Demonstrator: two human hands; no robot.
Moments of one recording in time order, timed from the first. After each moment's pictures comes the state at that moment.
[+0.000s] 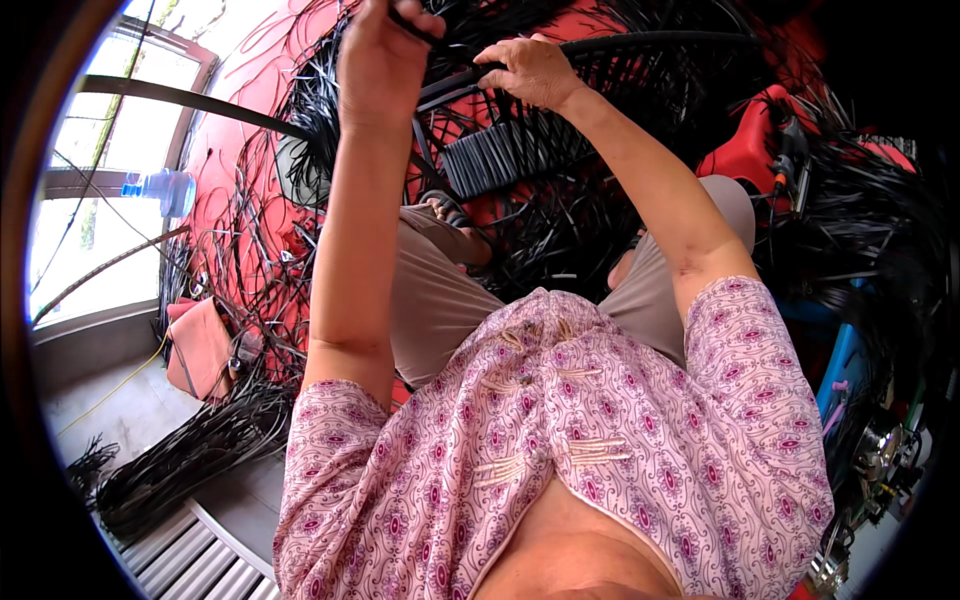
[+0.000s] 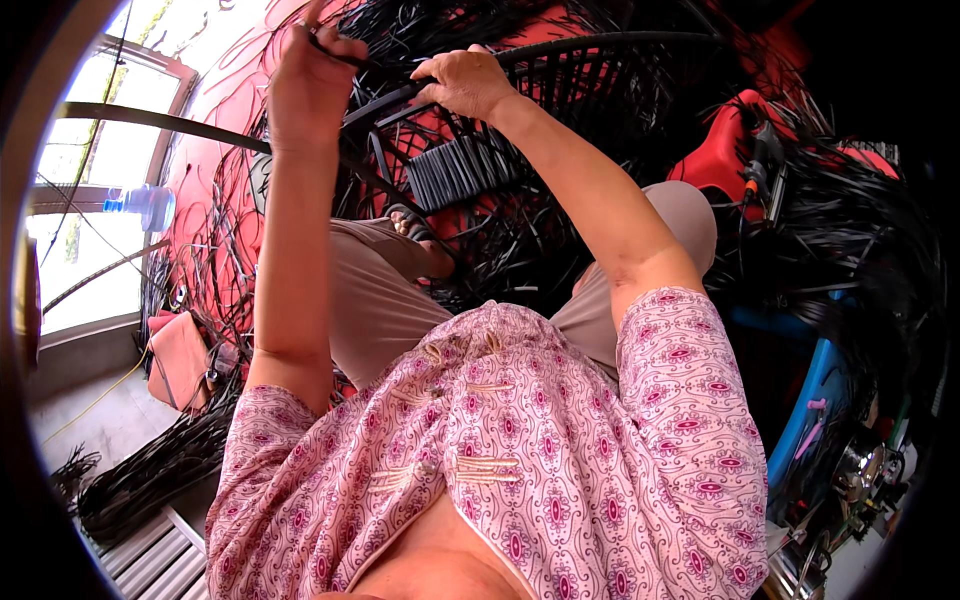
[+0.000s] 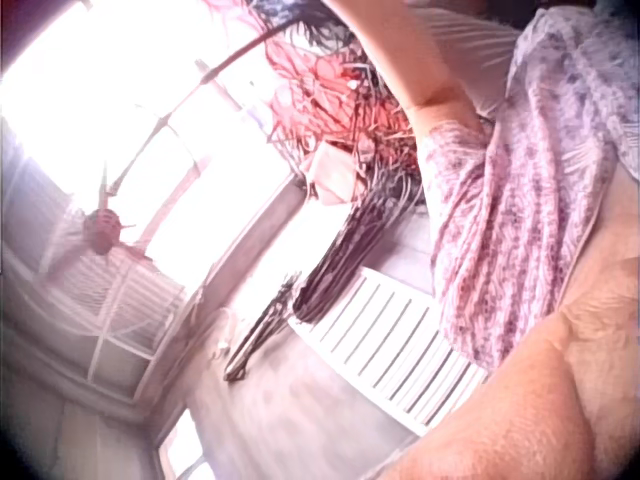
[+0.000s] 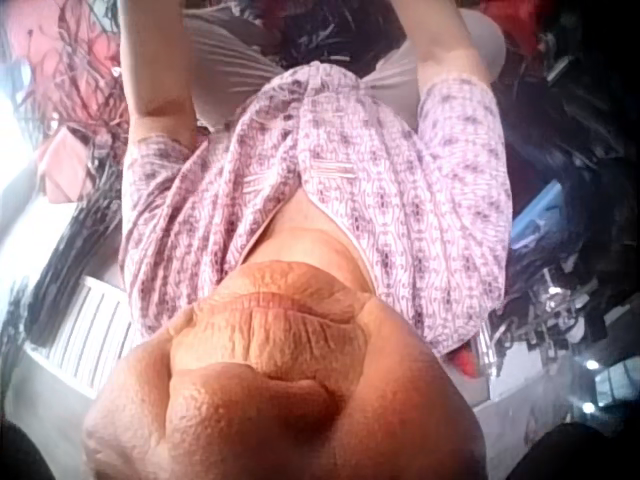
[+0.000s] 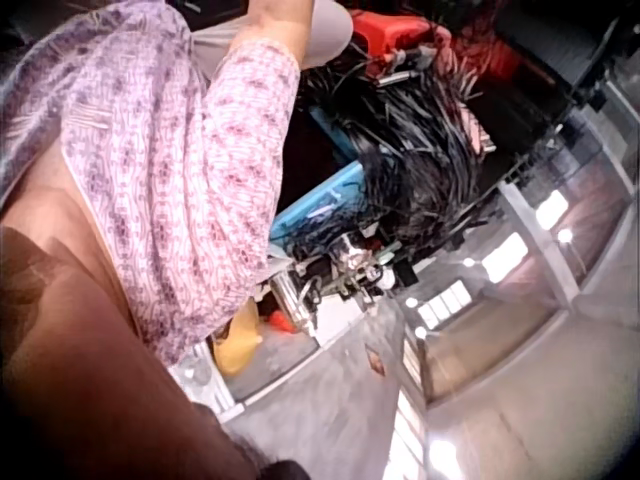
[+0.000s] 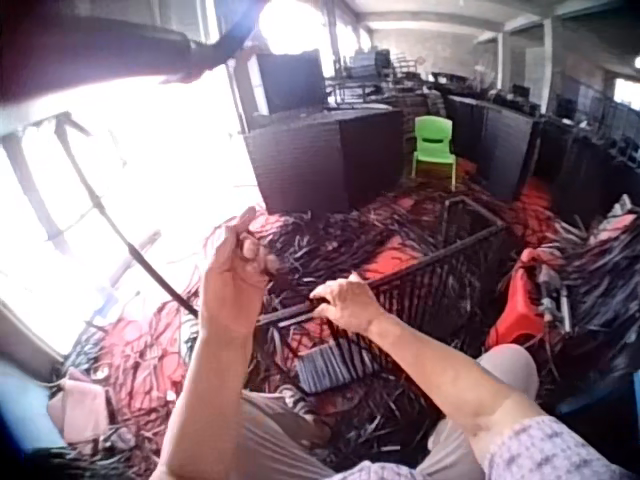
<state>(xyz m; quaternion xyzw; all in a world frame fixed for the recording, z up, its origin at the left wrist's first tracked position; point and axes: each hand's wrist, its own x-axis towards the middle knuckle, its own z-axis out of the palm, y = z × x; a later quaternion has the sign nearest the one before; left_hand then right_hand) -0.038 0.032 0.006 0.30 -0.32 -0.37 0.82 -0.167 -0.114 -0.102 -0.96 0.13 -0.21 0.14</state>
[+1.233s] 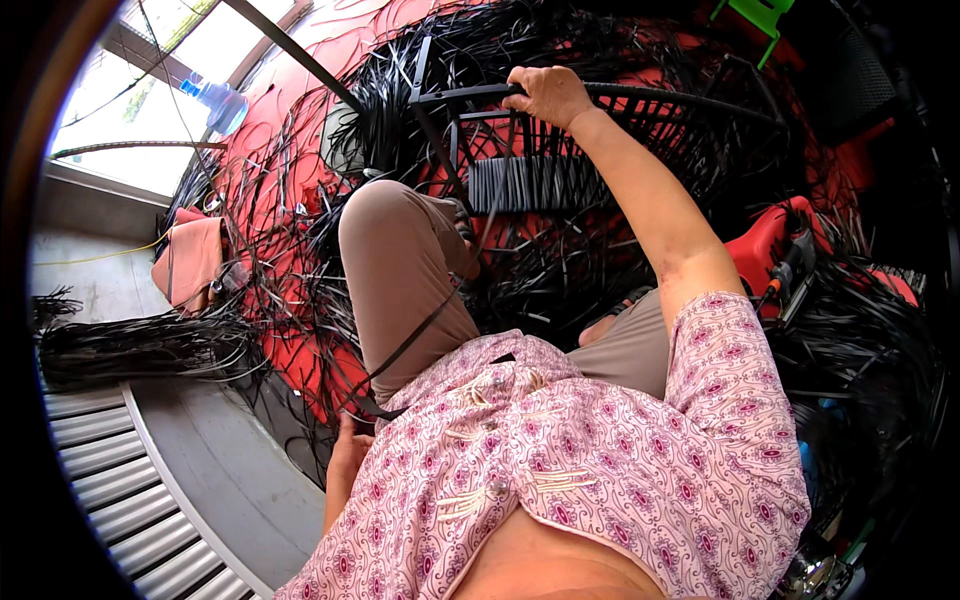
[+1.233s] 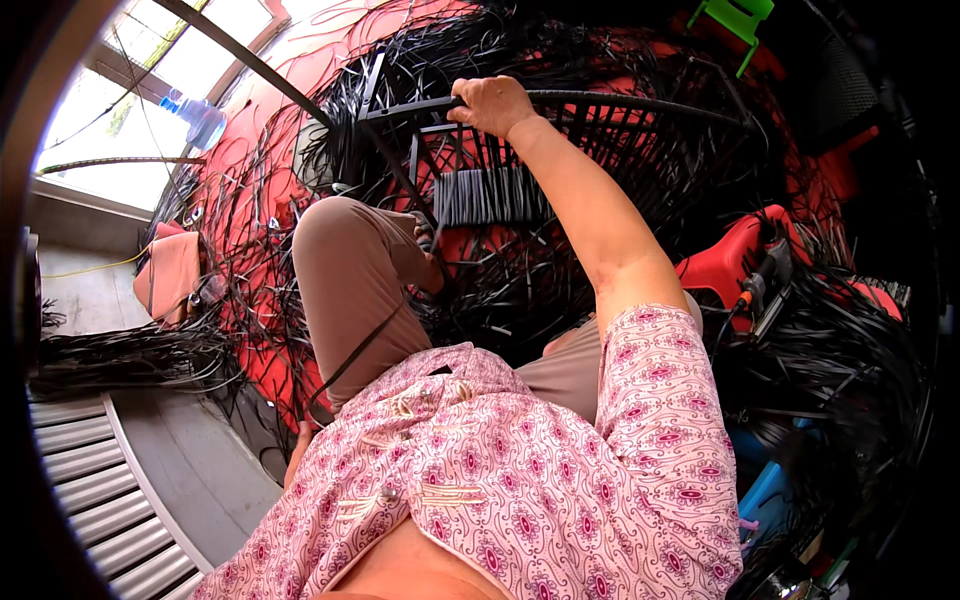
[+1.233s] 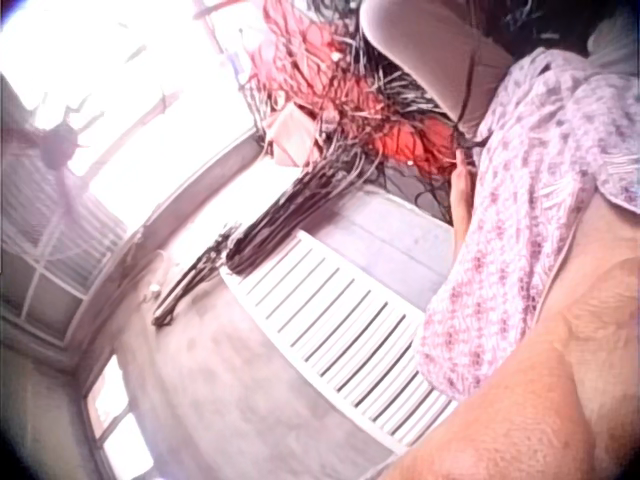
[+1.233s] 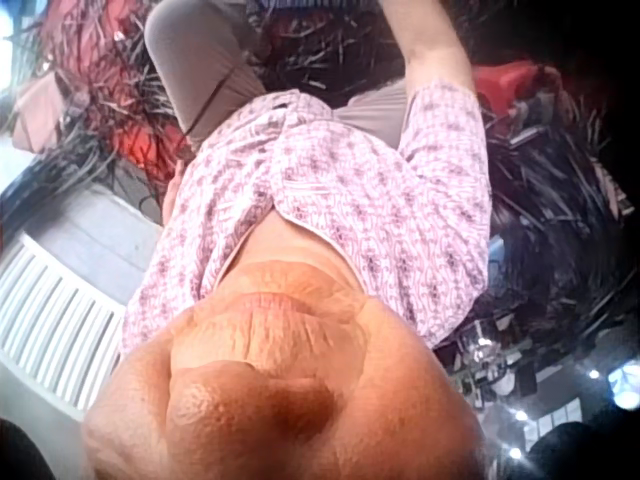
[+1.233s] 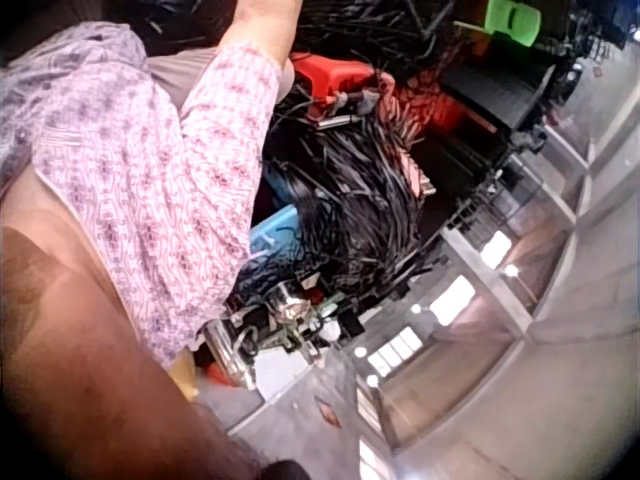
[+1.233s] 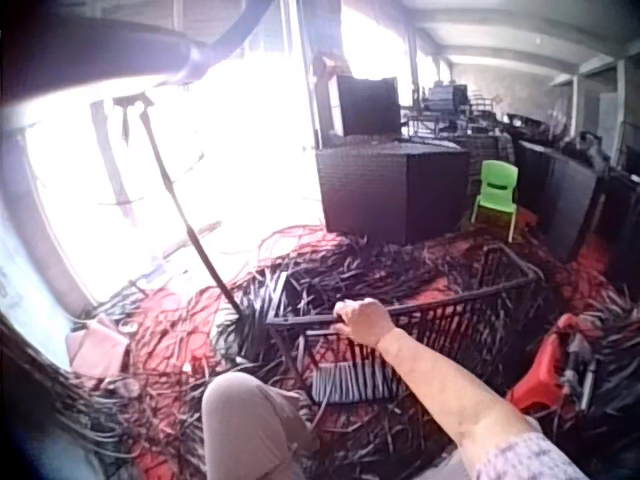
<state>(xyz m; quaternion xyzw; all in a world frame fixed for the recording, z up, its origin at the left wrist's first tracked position) -0.317 0.513 -0.137 0.76 0.33 -0.39 0.40 -0.142 -0.137 -0.096 -0.98 0.04 -0.16 0.07</state>
